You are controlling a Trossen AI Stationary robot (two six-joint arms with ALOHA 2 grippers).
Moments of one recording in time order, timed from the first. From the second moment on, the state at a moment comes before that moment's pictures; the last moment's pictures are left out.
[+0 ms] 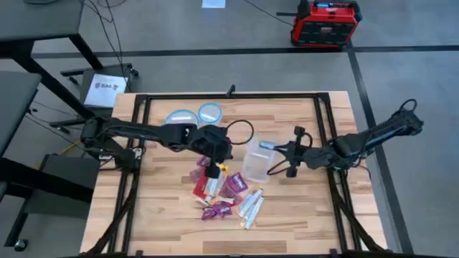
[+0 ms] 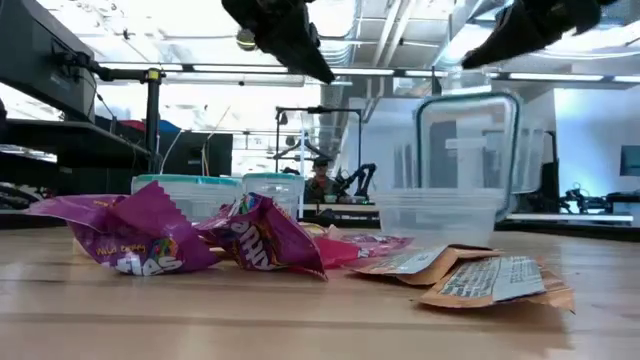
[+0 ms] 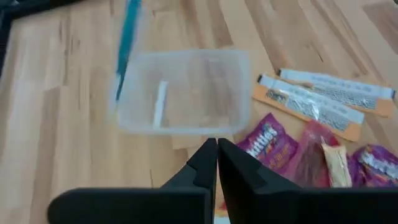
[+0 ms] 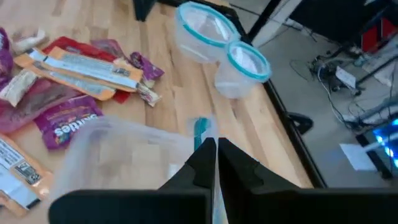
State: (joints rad) left arm -0.02 1.56 1.27 -0.35 -0.01 0.26; right arm 0.35 0.94 0.77 -0.48 0.71 0.03
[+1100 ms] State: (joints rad) left arm 0.02 1.54 1.27 -0.38 -0.01 0.33; right arm -0.82 0.66 0.66 -0.69 -0.34 -0.10
